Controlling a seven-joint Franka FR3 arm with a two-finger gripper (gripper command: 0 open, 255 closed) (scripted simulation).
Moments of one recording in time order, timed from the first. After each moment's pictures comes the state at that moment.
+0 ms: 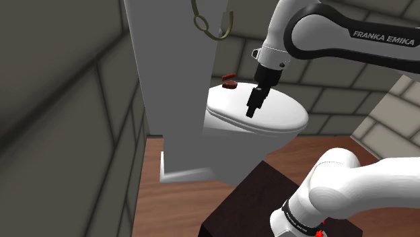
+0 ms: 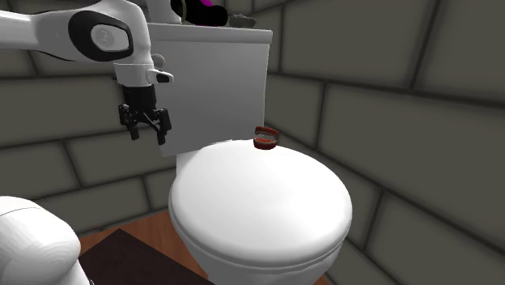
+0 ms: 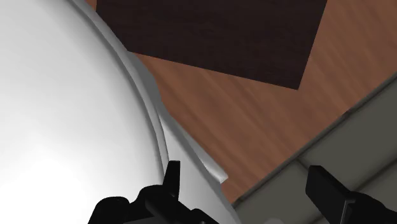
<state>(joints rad) 0.02 -0.80 0.01 -2.43 0.04 1.62 -0.16</state>
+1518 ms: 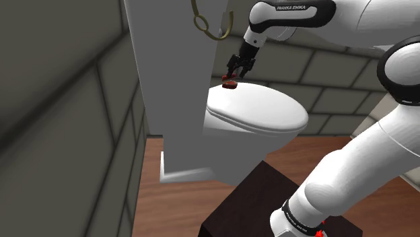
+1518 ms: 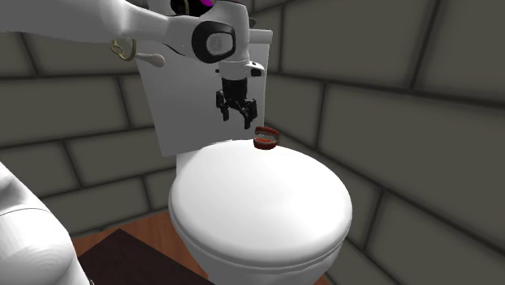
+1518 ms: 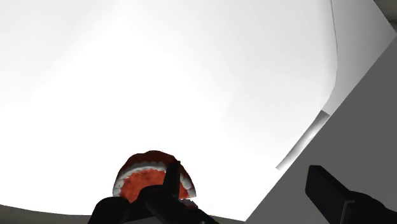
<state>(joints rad) -0.10 -0.19 -0.23 -1.94 0.12 1.89 -0.22</state>
